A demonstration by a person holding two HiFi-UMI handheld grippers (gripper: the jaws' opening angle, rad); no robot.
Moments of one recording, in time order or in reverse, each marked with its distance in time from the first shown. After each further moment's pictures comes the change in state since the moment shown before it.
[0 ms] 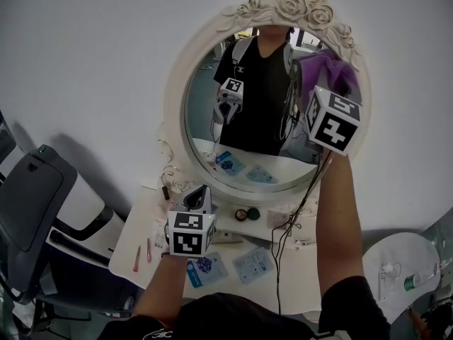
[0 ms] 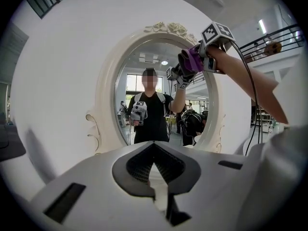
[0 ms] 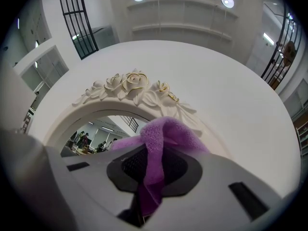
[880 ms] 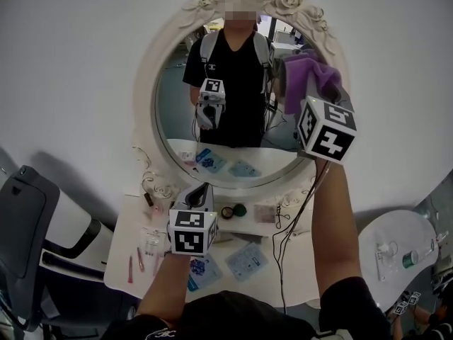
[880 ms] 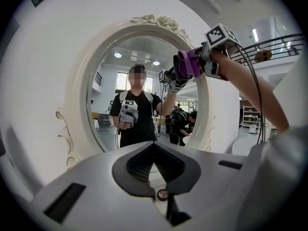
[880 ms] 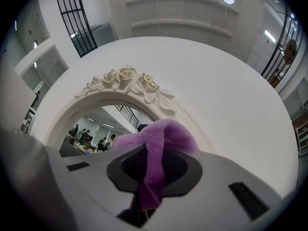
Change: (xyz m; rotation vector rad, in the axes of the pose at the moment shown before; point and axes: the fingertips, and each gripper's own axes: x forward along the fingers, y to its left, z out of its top) left arm 0.034 -0.047 0.005 0.010 -0.001 -0.140; right arm -0.025 -0.030 -0.032 0.012 0.050 0.010
